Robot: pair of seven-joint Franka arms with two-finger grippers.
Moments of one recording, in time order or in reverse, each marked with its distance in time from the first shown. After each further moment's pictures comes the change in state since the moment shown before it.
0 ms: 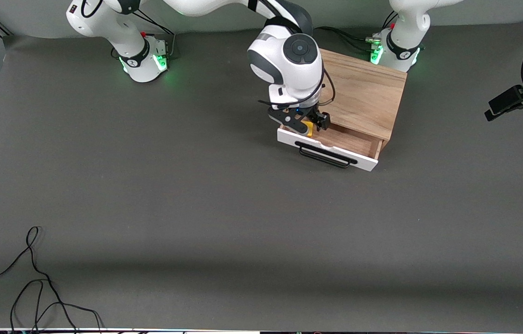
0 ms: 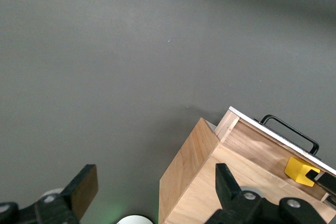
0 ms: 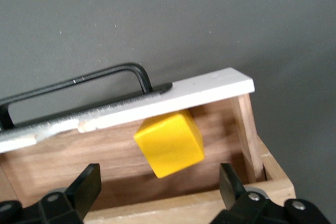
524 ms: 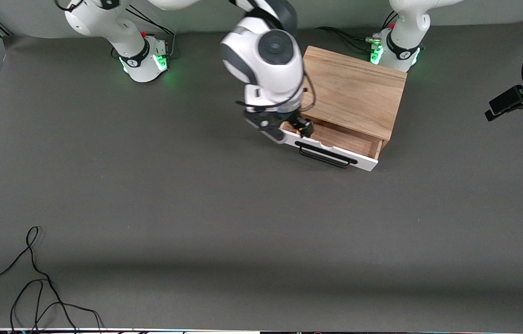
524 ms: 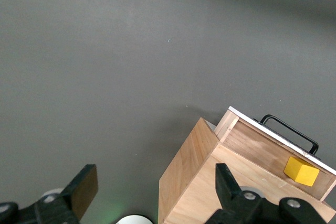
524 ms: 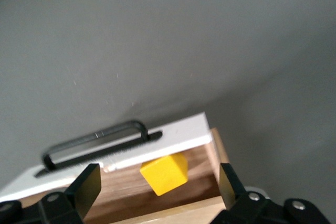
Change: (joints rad) left arm 0.000 0.000 0.000 0.000 -0.003 0.000 0.000; right arm -0.131 -0.133 -0.023 0.043 0.000 -0.211 -0.061
